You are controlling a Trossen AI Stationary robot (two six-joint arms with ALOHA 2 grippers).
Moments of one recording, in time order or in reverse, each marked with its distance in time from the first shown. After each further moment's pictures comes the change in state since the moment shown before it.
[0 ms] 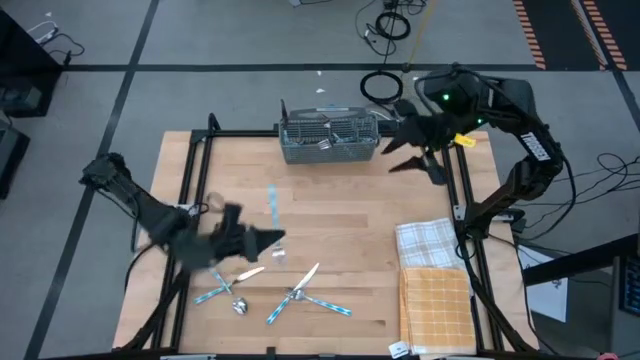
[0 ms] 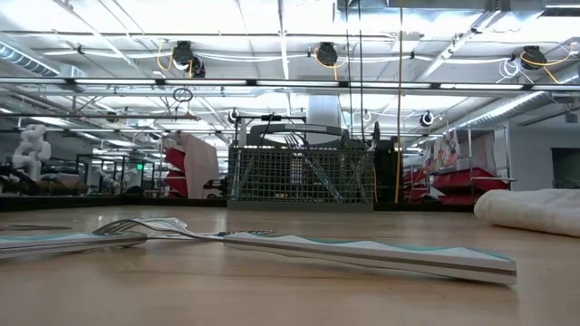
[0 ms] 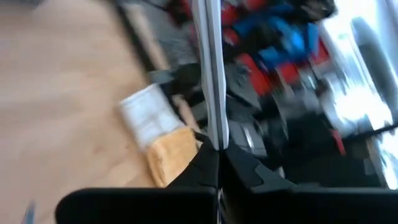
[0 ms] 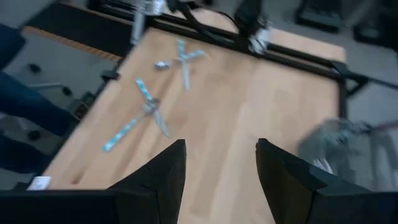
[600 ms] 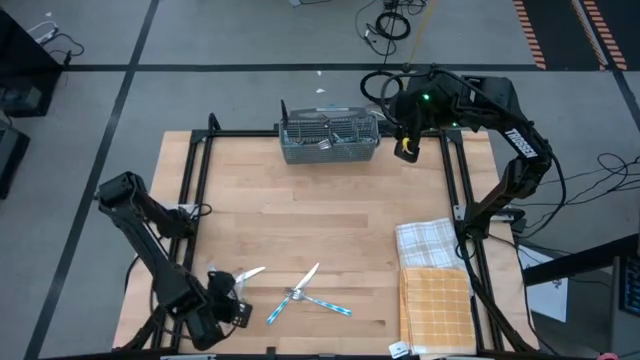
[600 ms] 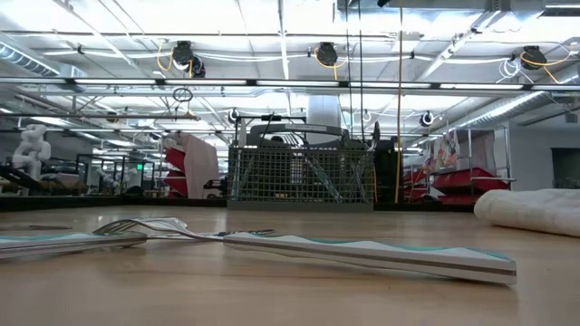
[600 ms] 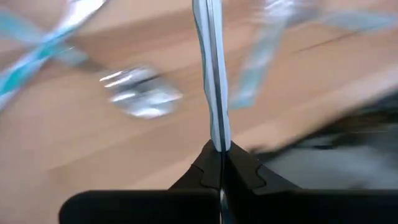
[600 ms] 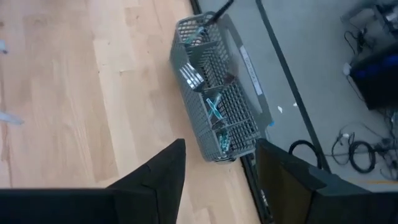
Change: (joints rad) left arm -0.372 0.316 -0.080 -0.528 0.552 -0.953; right arm -0.044 0.055 -0.001 -0.054 0.630 0.263
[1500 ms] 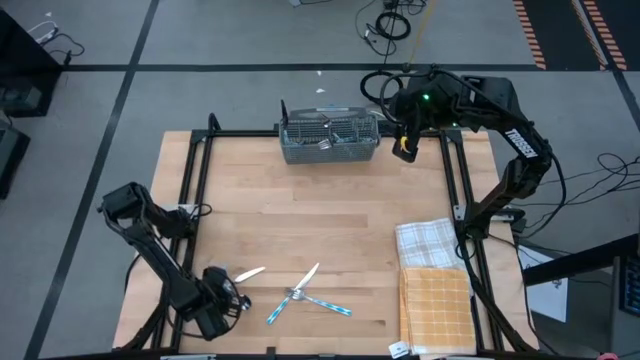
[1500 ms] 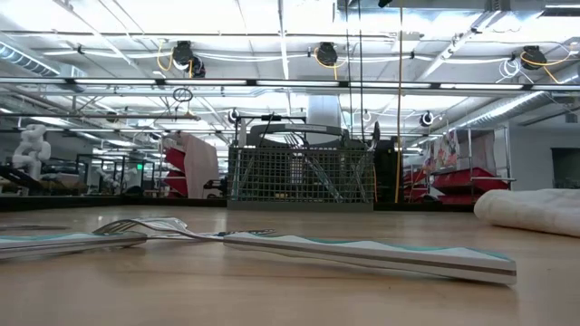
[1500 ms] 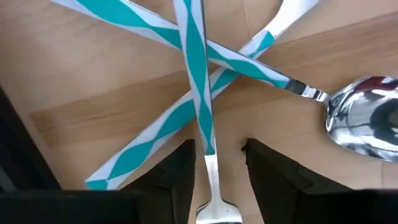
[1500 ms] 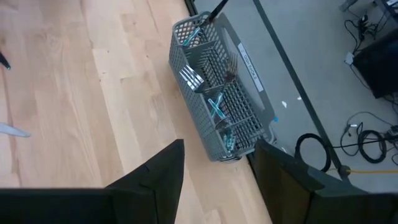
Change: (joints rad) left arm -0.020 0.129 -0.207 0.008 0.285 -0.049; right arm 0.000 0.000 0.000 -0.001 0.007 0.095
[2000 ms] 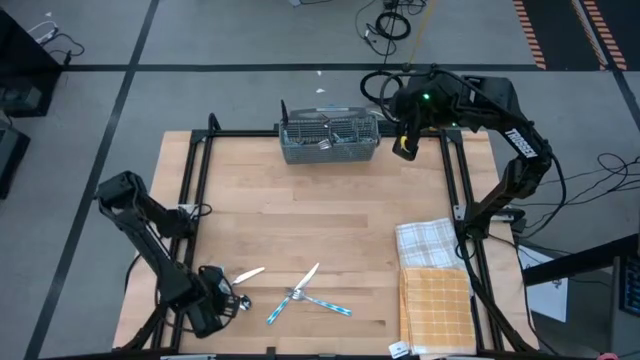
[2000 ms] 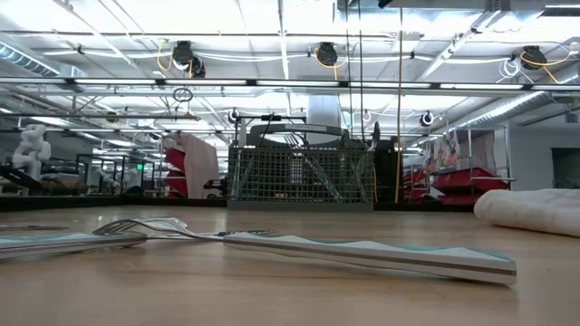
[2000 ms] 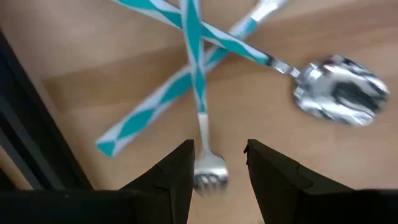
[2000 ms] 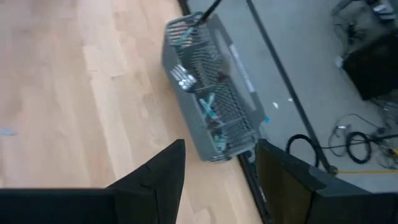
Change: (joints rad) left arm -0.006 -0.116 0.000 -0.014 0.011 -0.048; right arm 0.000 0.000 0.000 0.005 0.027 -0.036
